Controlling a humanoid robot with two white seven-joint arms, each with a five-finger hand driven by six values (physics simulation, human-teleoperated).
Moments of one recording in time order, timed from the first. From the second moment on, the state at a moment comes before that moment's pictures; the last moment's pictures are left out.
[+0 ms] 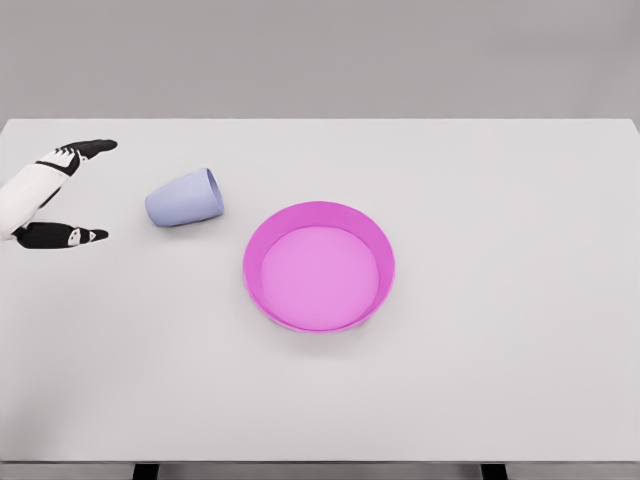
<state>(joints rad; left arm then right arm) -0.12 0.61 0.08 -1.47 -0.24 -0.61 -0.35 0.03 0.00 -0.01 0.02 -0.08 0.01 0.09</state>
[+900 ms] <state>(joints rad) -0.22 0.50 -0.08 -1.50 -0.26 -0.61 -0.40 0.03 0.00 -0.01 0.02 -0.08 0.01 0.09</state>
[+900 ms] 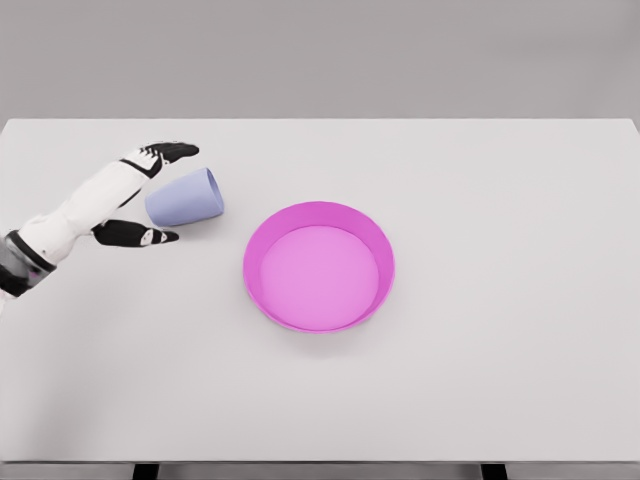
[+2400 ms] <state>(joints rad) -0.30 0.38 -0.18 -1.54 -0.62 0.07 -0.39 0.03 0.00 -0.01 0.02 -0.08 0.01 0.09</state>
